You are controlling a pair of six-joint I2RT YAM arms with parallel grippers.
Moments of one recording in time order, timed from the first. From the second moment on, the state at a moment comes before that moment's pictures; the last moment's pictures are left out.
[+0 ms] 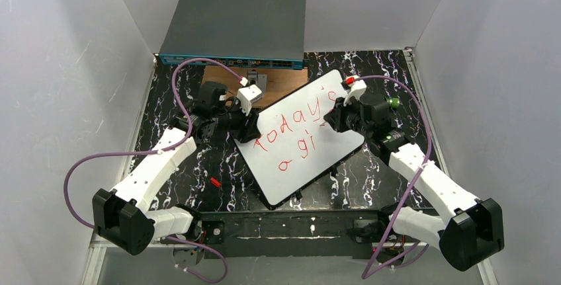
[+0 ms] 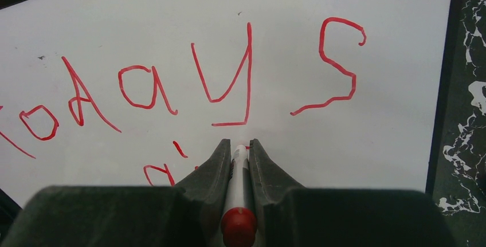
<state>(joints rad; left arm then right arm) -0.45 1.22 1.08 -0.63 0.49 0.24 0.48 1.08 0.80 -0.13 -0.16 0.21</state>
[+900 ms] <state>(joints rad) -0.45 1.22 1.08 -0.63 0.49 0.24 0.48 1.01 0.68 -0.12 -0.20 0.24</state>
